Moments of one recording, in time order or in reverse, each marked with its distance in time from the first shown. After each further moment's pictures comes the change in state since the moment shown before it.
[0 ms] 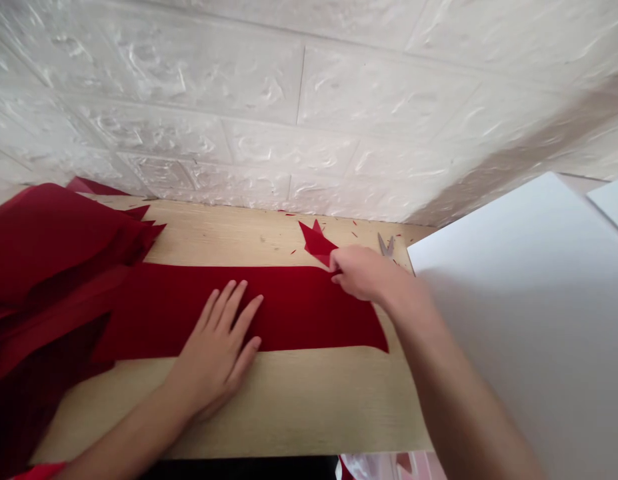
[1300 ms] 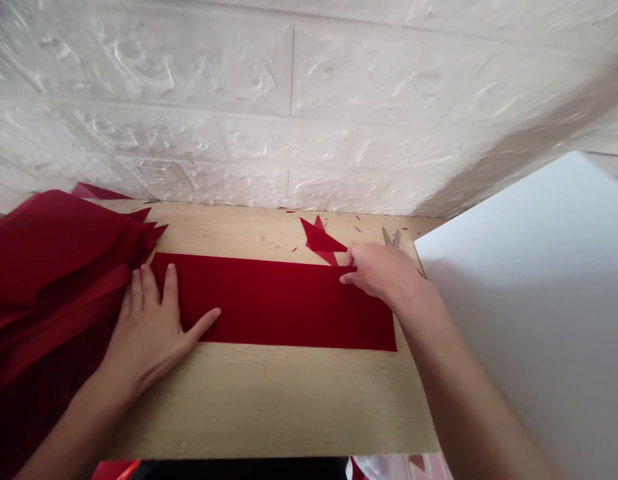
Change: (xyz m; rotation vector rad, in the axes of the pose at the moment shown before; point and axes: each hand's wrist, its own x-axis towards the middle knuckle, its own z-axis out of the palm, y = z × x) left_hand -0.001 -0.069 -0.018 0.064 -0.121 -0.560; right_hand 0.003 0.025 0.016 -0.005 0.064 0.210
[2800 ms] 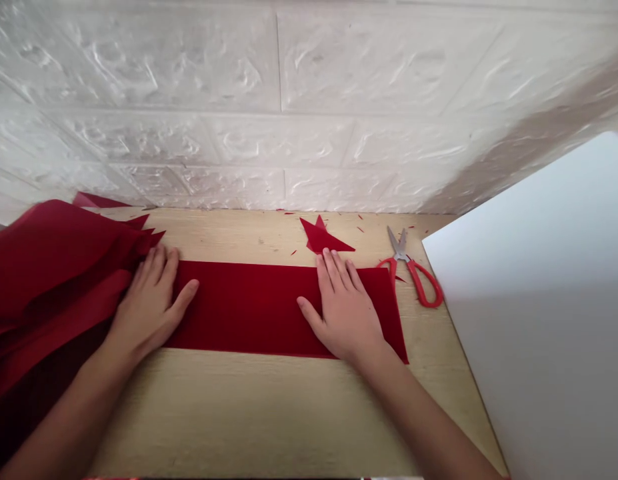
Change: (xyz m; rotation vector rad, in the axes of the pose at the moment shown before) left_hand 0.047 -0.028 0.012 -0.070 0.108 0.161; right_hand -0.018 -0.038 0.107 0.057 0.536 -0.342
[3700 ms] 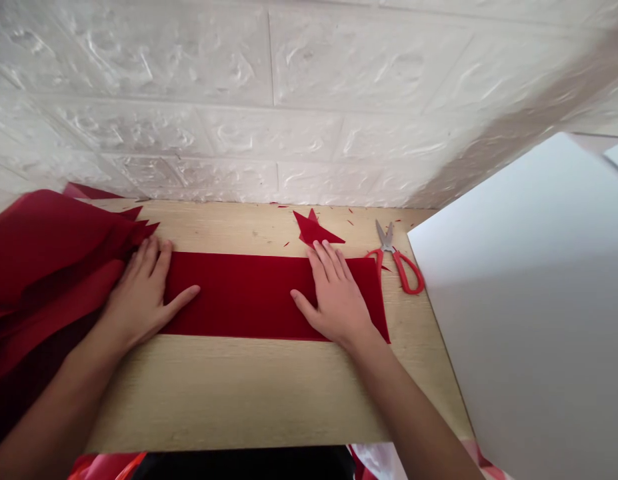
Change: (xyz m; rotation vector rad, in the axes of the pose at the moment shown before) left_hand -0.004 -0.003 -0.008 -0.016 -0.088 0.047; right_hand -0.006 0.004 -0.004 0.197 0.102 -0.064
